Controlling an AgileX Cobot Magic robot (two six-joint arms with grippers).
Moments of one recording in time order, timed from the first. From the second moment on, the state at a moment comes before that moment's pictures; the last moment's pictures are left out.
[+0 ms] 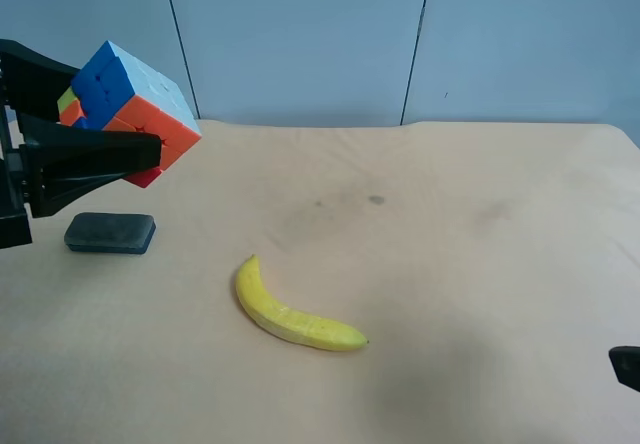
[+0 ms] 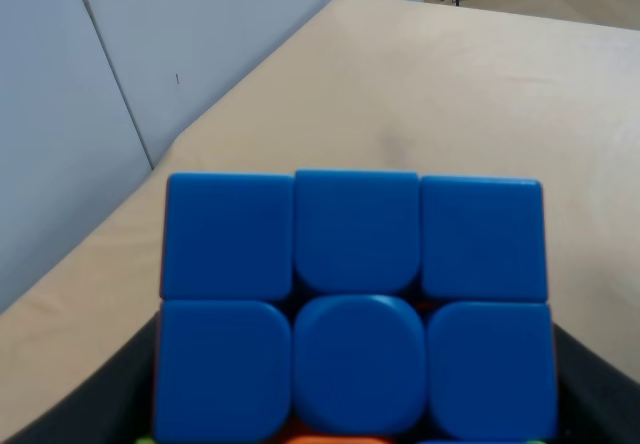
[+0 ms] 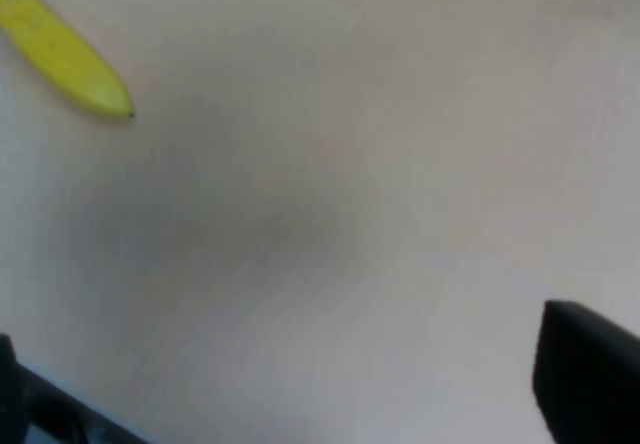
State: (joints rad) left arm -0.18 0.89 -0.53 -1.39 0.65 1.81; right arm 0.64 0.34 -0.51 -0.05 1.07 0.06
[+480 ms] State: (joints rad) left arm -0.18 0.89 -0.53 -1.39 0.62 1.81; right arm 0.52 0.21 -0.51 -0.05 1.07 0.06
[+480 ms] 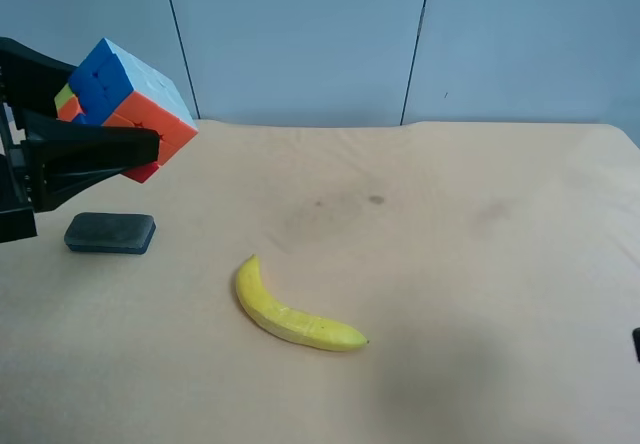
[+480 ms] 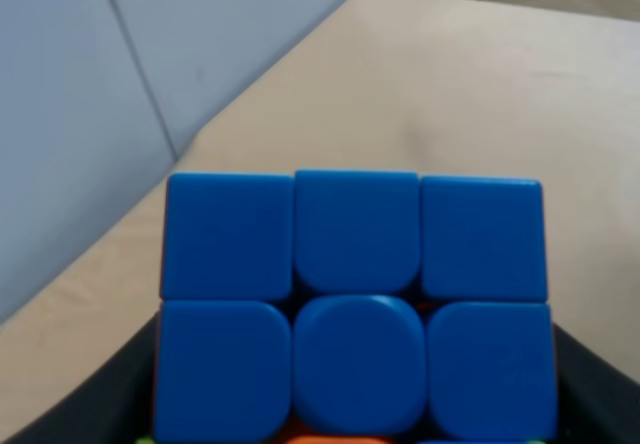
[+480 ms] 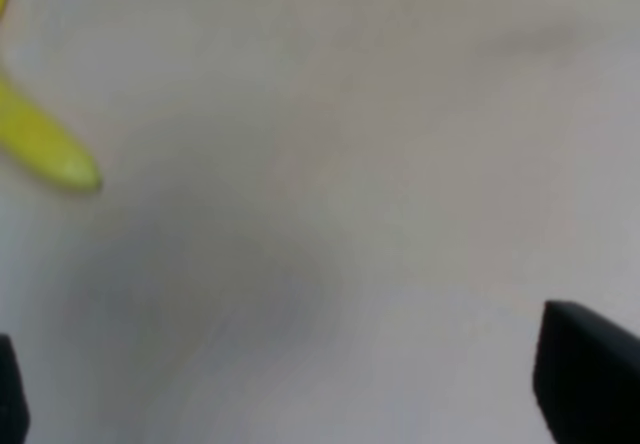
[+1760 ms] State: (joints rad) left arm -0.18 1.53 -1.08 -0.64 0.58 0.93; right arm 0.32 0.00 -0.51 -0.05 1.07 0.06
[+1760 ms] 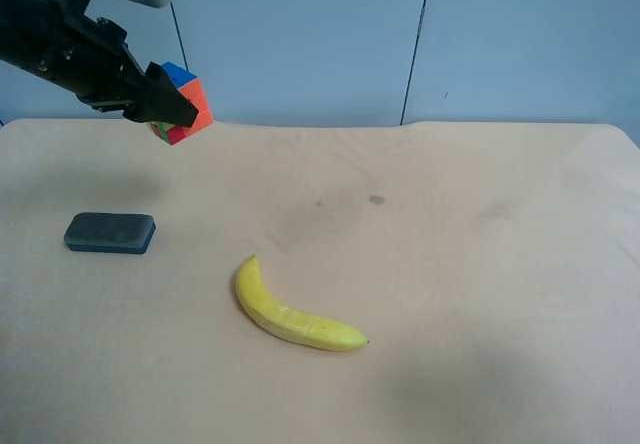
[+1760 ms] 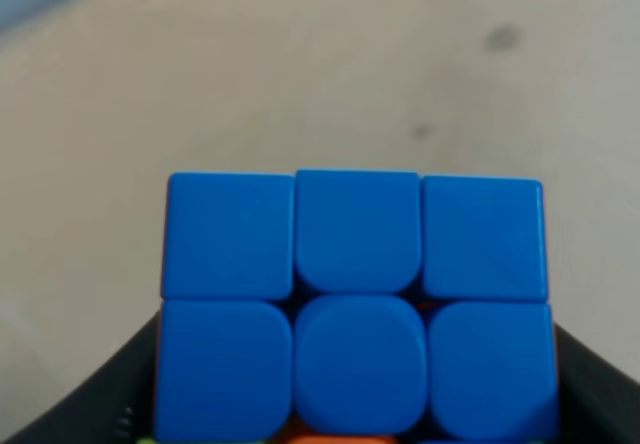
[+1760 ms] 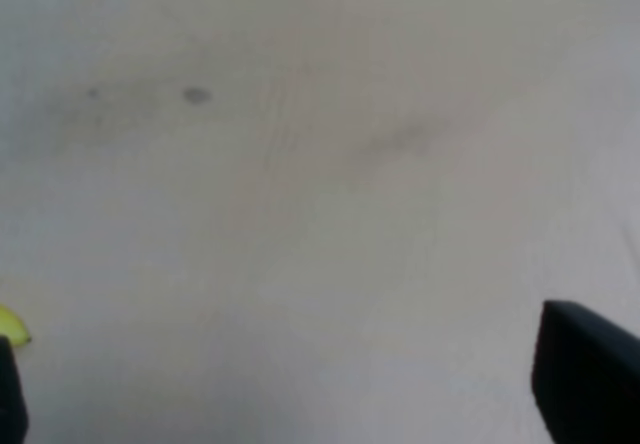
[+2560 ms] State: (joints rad) left arm -0.12 2.00 -1.22 -0.28 0.12 0.63; right arm 0.32 0.00 -0.51 -0.05 1.07 0.06
